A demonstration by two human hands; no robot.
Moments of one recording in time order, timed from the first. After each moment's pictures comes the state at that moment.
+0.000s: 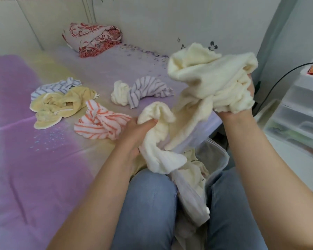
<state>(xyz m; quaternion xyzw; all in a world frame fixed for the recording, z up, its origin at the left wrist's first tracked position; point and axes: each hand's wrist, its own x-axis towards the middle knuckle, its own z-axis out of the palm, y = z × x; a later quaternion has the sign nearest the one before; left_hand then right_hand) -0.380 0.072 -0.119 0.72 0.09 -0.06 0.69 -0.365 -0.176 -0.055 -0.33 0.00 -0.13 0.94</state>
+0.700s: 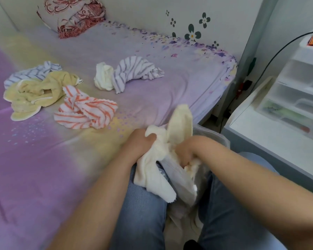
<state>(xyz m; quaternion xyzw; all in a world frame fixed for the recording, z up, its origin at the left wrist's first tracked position) -0.398 0.037 -0.170 0.90 0.00 -0.13 0.41 -0.406 -0.125 -0.162 -0.90 -0.13 0.41 -0.05</state>
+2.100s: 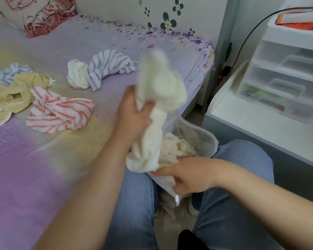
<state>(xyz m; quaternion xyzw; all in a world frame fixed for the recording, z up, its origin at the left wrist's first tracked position) -0.408 -0.015 -0.125 0.75 -0.16 0.10 0.63 -0.510 -0.159 -0.149 -0.90 -0.26 0.31 0.14</state>
